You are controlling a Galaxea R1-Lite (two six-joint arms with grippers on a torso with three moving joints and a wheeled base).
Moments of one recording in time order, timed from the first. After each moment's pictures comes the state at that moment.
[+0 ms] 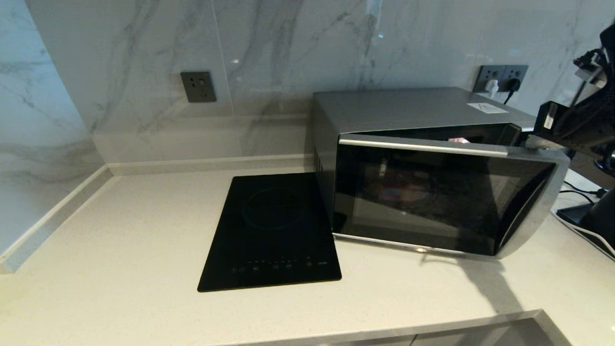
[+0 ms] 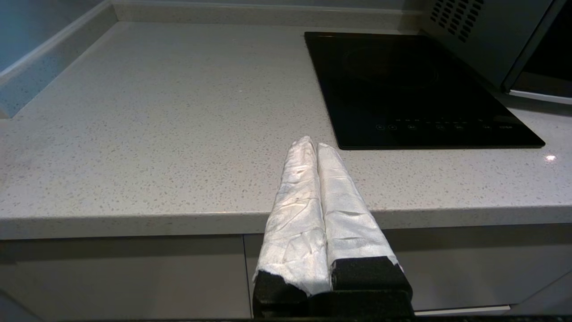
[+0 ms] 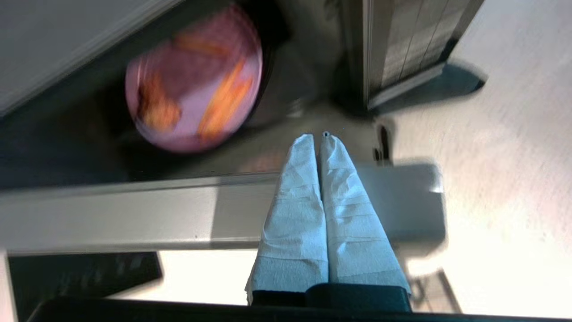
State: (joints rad) left arm 0.00 0.00 0.00 -0.01 0.02 -0.07; right arm -0.03 1.76 -1.83 0.75 -0.03 0.40
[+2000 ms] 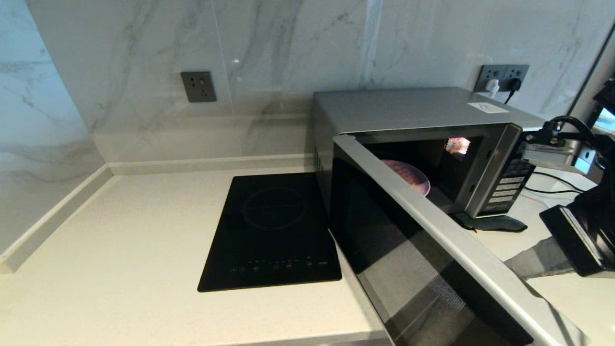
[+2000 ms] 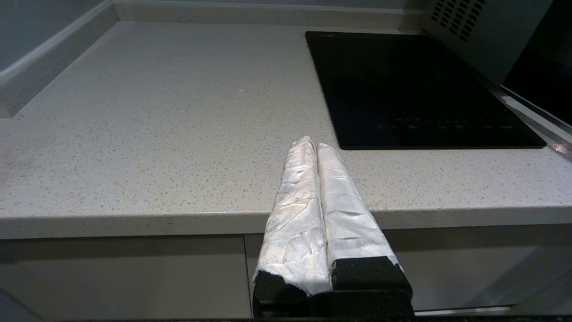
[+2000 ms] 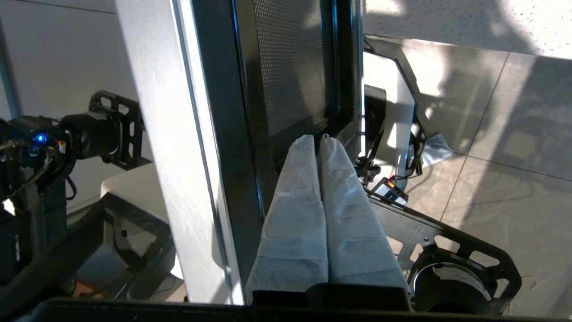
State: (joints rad) left arm 0.00 0.00 0.00 -0.01 0.02 -0.07; right arm 0.54 1.47 -1.56 1.12 0.19 0.47
